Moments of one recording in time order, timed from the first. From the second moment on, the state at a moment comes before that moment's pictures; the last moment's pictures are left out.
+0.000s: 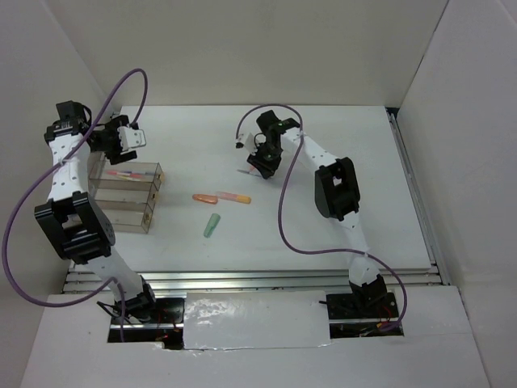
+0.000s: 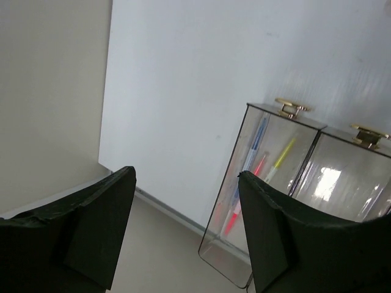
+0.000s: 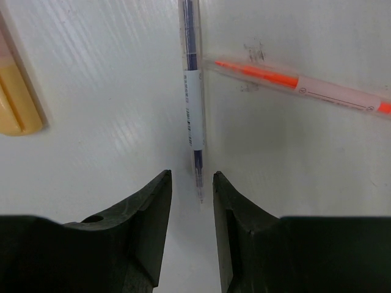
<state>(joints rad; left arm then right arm) 0.40 1.77 1.68 -0.95 0.76 1.71 0.48 2.43 2.20 -0.99 -0.29 -0.68</state>
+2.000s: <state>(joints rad) -0.23 1.27 1.11 -0.79 0.61 1.51 0.63 2.09 2.13 -1.31 -0.92 -0.44</state>
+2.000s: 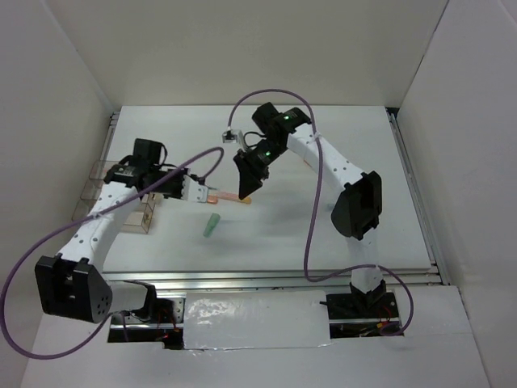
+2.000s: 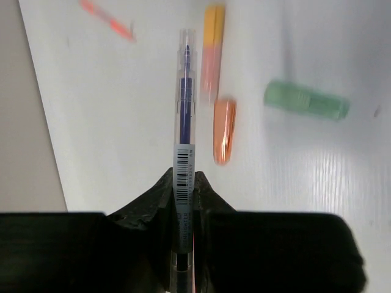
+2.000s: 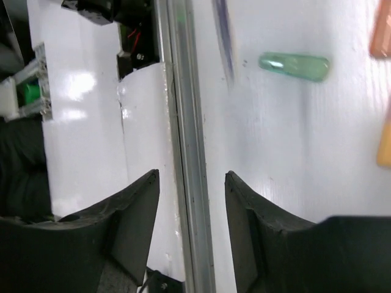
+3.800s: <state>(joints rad) 0.14 2.00 2.09 -0.91 0.63 1.21 0.32 2.00 1.83 -1.25 -0.93 -0.40</state>
